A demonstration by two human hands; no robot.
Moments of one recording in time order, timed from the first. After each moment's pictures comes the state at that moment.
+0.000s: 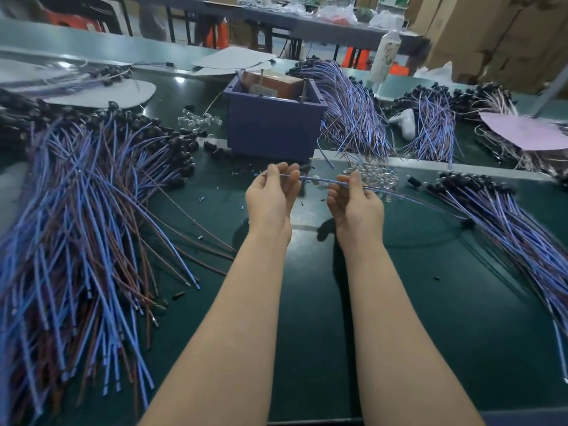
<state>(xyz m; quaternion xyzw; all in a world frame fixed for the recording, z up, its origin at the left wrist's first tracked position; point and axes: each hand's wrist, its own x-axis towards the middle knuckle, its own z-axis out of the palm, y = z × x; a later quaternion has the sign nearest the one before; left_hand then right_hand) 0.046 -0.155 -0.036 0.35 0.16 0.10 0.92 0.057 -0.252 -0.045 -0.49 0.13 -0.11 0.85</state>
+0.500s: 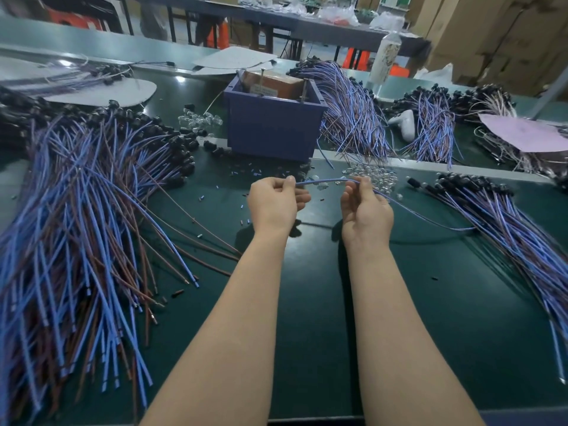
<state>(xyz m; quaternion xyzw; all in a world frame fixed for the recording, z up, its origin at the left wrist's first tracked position) 0.045 -0.156 -0.048 0.65 0.15 0.14 0.73 0.061 -0.264 -0.049 -0.39 0.16 -0.14 0.90</state>
